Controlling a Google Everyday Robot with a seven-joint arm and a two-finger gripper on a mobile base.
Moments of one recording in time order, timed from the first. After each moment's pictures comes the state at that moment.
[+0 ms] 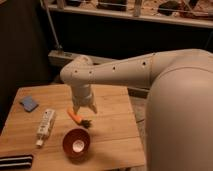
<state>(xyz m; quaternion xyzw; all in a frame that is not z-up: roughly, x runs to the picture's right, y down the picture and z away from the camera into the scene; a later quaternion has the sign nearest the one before) -0.104 0.101 0.704 -0.26 0.23 0.64 0.68</state>
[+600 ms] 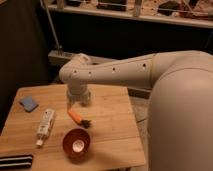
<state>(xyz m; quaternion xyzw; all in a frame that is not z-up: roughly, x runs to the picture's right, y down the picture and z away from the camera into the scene) -0.160 0.063 0.721 -0.28 0.07 0.55 0.78</state>
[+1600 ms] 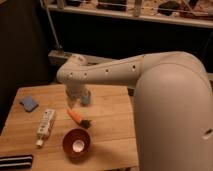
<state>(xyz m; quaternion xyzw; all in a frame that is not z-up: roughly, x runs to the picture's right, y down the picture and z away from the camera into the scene) -0.156 0.061 0.758 -0.26 0.05 0.41 0.87</state>
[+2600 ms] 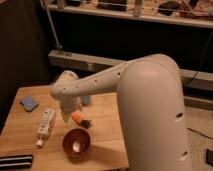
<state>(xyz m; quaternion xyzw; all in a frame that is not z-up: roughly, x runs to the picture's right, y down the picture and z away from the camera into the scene) -0.191 0.135 0.785 -0.30 0.07 0.38 0.87</state>
